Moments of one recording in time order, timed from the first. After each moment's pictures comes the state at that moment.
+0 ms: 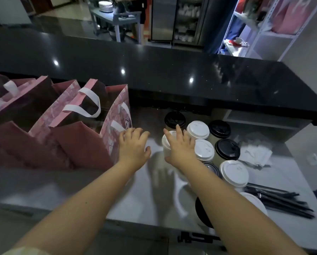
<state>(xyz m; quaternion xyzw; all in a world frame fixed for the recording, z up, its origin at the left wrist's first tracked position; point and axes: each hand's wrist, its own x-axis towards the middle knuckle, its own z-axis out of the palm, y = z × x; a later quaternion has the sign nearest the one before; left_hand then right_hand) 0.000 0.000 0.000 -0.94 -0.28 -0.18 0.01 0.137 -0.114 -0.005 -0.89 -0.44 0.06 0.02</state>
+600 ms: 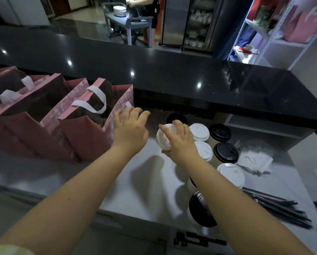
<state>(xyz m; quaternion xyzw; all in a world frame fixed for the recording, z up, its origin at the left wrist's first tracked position) -0.005 -0.010 0.072 -0.91 -0.30 -0.28 0.06 0.134 -0.130 0.029 -0.83 -0.54 -0.06 0.12</state>
